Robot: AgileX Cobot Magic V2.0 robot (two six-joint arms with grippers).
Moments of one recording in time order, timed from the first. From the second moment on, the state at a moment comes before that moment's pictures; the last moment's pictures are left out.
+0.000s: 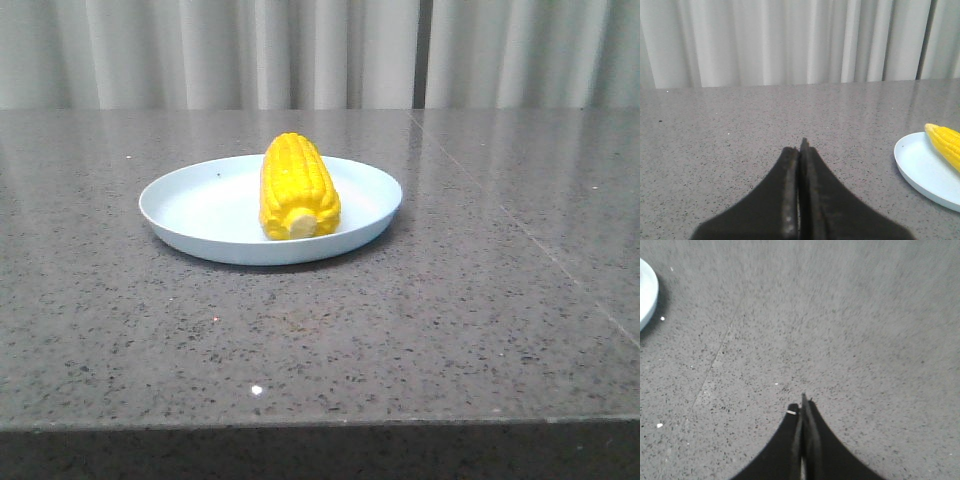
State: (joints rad) left arm -0.11 0.05 -0.40 0.03 0.50 0.00; right arm 0.32 0.51 -0.48 -0.34 0.54 0.34
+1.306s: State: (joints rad) left arm -0.11 0.05 -0.40 0.03 0.50 0.00; right arm 0.32 0.17 -0.36 -0.34 0.46 0.34
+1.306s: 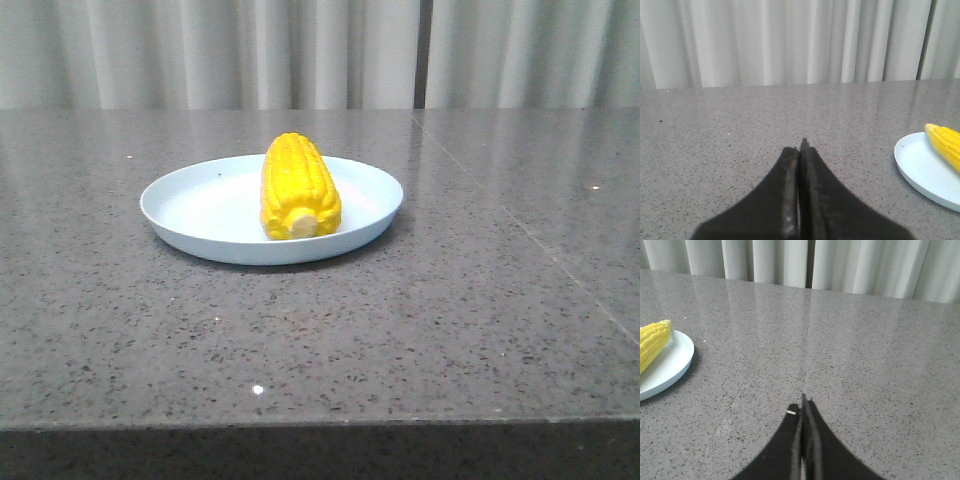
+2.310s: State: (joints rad) left arm 0.04 0.00 -0.02 -0.01 0.23 0.00; right arm 0.32 0.17 -0.36 -0.34 0.46 0.34
